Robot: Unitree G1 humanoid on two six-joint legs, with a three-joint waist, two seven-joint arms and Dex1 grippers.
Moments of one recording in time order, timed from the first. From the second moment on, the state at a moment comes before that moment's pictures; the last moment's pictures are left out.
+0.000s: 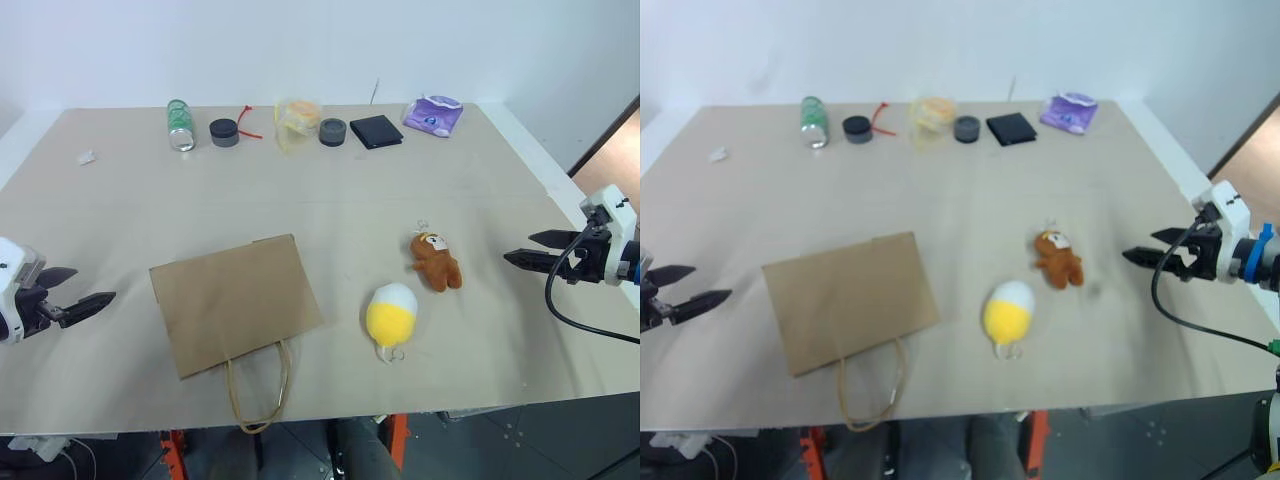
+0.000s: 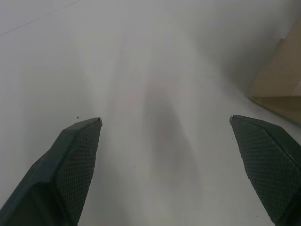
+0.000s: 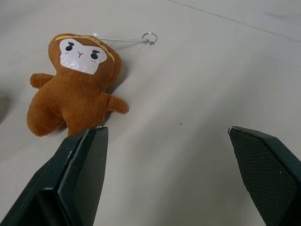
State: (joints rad) left arm 0.07 1.00 0.52 0.03 -0.50 0.49 -0.93; right arm -0.66 -1.09 -0.08 0.67 0.33 0.45 1.24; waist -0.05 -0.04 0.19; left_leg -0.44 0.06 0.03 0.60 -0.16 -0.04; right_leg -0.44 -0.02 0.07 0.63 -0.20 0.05
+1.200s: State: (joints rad) left arm -0.27 0.90 0.29 -0.19 -0.57 0.36 -1.08; right arm -0.52 -1.03 -0.16 -0.08 0.72 0.71 1.47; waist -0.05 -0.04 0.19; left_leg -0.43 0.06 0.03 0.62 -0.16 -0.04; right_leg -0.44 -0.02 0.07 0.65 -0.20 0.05
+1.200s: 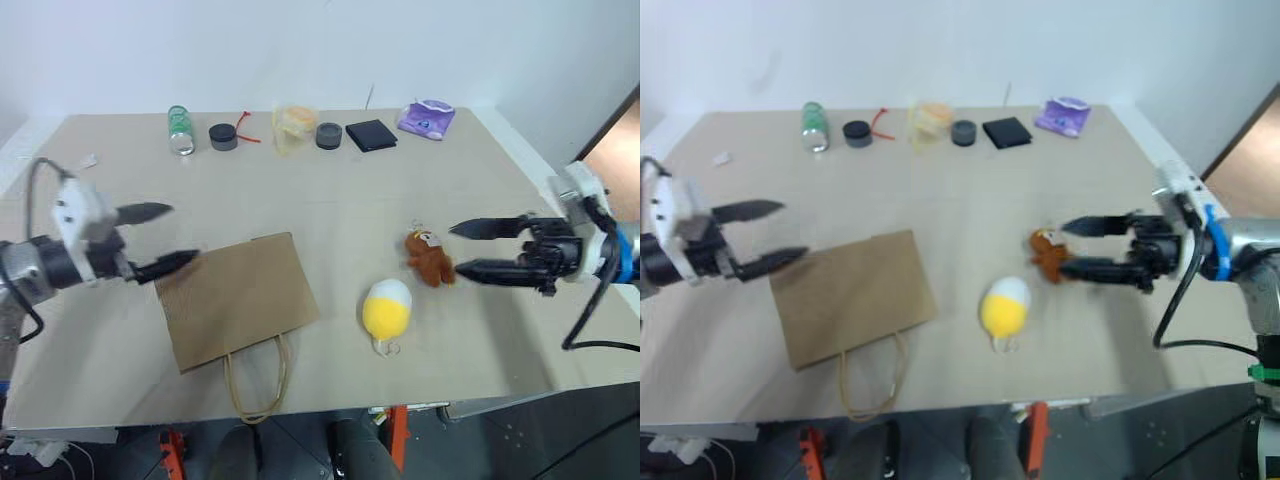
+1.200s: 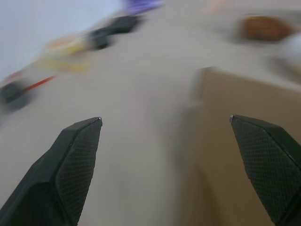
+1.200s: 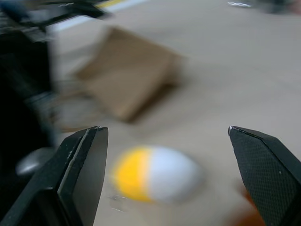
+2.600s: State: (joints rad) left arm -0.07 0.81 0.00 -0.09 -0.27 -0.85 -1.36; right arm -0.31 -1.02 -0.08 -0.24 0.68 0.57 1.46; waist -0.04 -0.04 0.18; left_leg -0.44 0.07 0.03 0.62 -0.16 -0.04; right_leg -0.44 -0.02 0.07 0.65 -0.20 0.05
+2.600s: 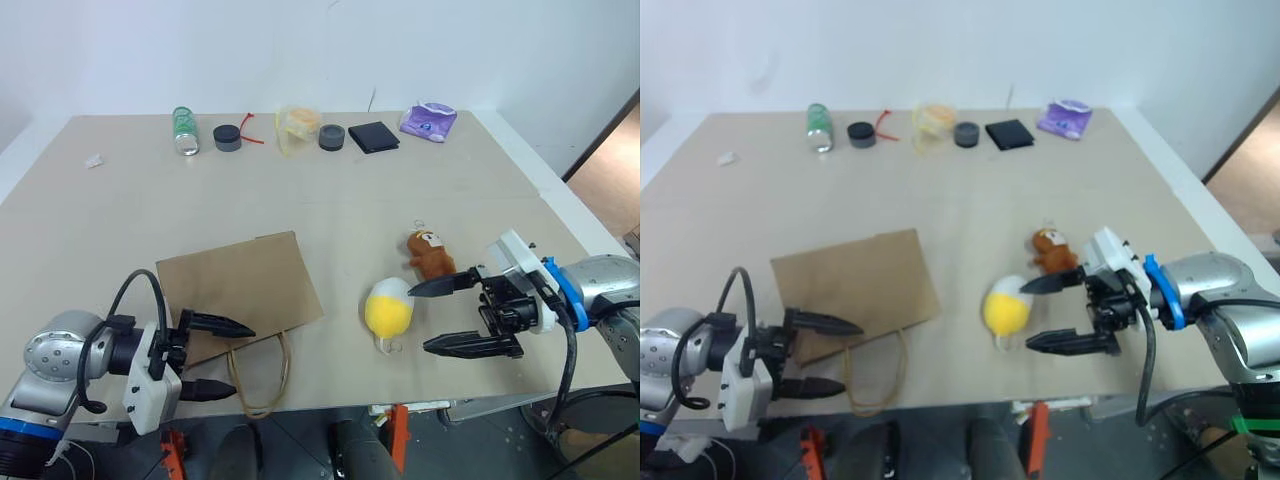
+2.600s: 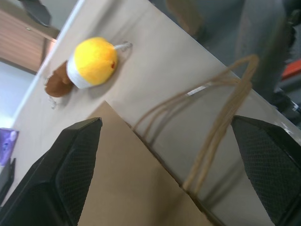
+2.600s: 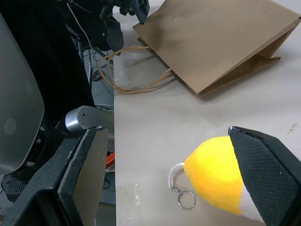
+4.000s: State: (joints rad) left arm -0.09 0.89 -0.07 -0.09 -0.26 -0.87 -1.29; right arm -0.31 -1.02 -0.09 -0.27 0.71 0.61 1.43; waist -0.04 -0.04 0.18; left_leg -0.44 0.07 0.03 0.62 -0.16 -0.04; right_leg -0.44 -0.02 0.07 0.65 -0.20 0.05
